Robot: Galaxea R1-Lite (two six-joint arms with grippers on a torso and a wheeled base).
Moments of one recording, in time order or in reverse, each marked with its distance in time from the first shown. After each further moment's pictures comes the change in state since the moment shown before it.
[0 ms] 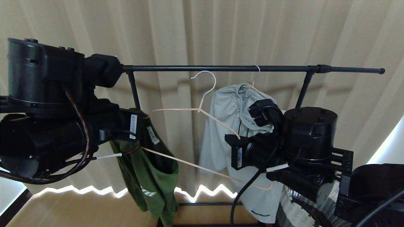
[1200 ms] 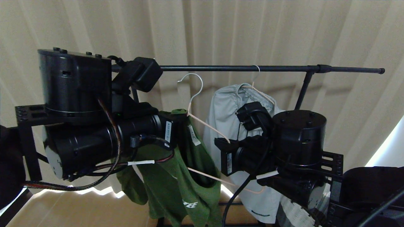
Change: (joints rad) left arm -0.078 0.073 0.045 -0.229 -0.332 0.035; right arm 0.060 0.024 -0.032 0.004 0.005 -0.005
